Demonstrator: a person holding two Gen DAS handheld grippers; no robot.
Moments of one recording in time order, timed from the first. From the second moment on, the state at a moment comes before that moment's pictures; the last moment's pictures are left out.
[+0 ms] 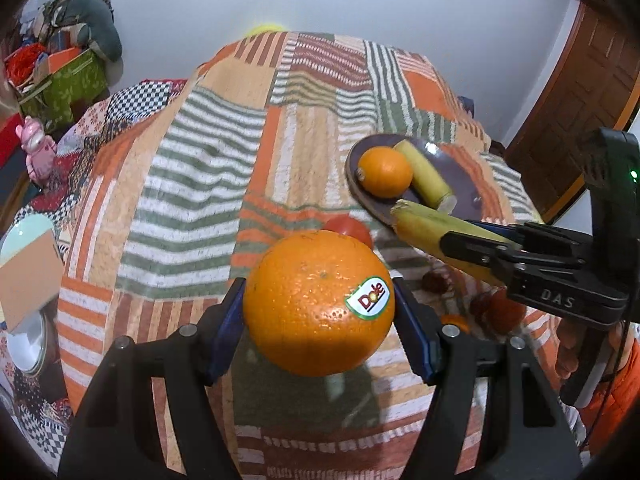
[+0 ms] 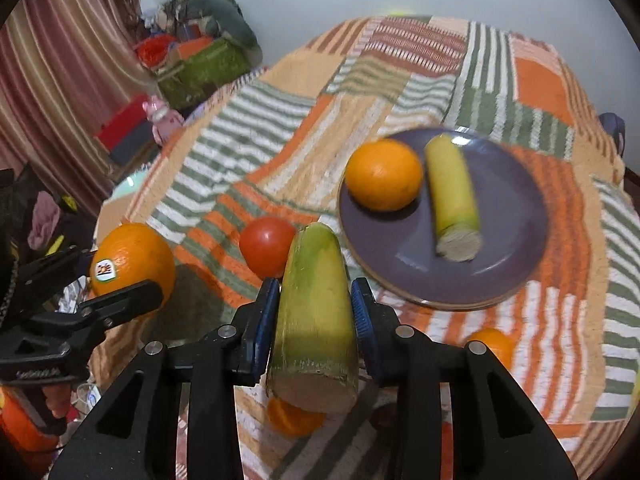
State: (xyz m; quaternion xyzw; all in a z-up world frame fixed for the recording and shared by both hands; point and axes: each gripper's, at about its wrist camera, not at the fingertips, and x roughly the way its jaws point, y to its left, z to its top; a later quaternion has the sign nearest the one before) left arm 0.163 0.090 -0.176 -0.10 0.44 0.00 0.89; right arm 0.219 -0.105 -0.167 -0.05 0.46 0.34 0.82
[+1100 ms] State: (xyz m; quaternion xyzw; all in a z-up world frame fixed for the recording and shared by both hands) left arm 0.278 -0.002 -0.192 -0.06 0.48 -0.08 0.87; right arm 0.285 -0.188 -0.136 0.00 0.39 0.27 0.88
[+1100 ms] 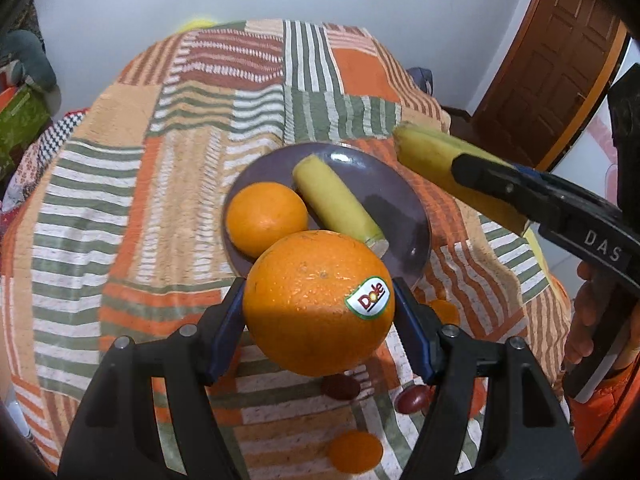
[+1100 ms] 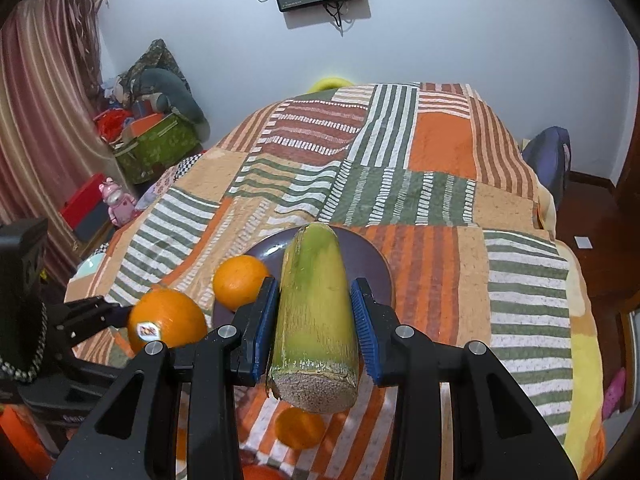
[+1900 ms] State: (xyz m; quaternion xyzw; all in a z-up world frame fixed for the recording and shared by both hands) left arm 0.326 -0.019 -0.232 -0.05 0.50 -0.07 0.86; right arm 0.332 -0.176 -0.192 -0.01 0.43 0.26 0.86
